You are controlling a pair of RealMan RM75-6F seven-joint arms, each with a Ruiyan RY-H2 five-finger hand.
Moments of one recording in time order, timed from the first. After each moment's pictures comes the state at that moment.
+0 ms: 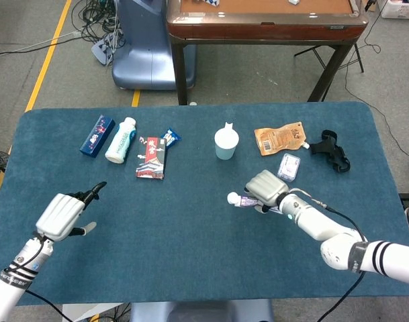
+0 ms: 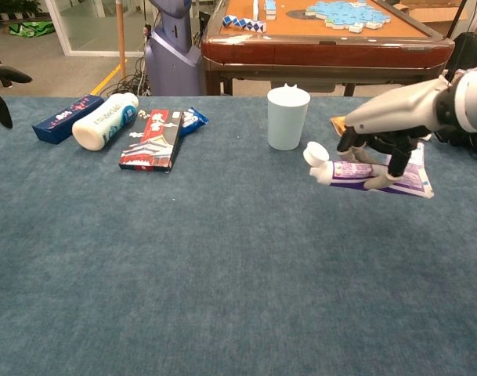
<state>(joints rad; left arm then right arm) -0.42 -1.09 -0.10 -1.67 1.62 1.14 0.06 0.97 -1.17 0.11 -1.61 -0.99 0.48 -0.50</state>
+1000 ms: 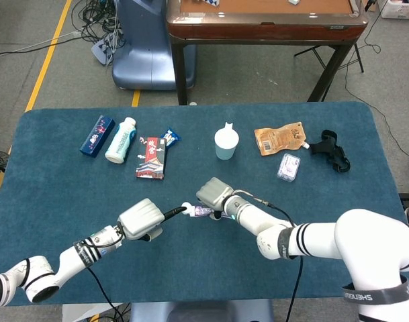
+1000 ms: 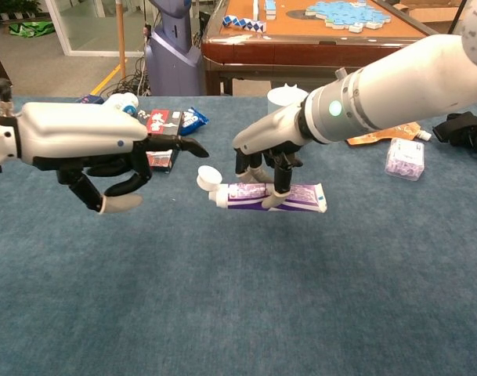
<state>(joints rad) -0.80 -1.26 -0.09 -1.66 1.65 0.78 0.05 1.44 -1.42 -0.08 -1.53 -0.54 0.52 -0.55</state>
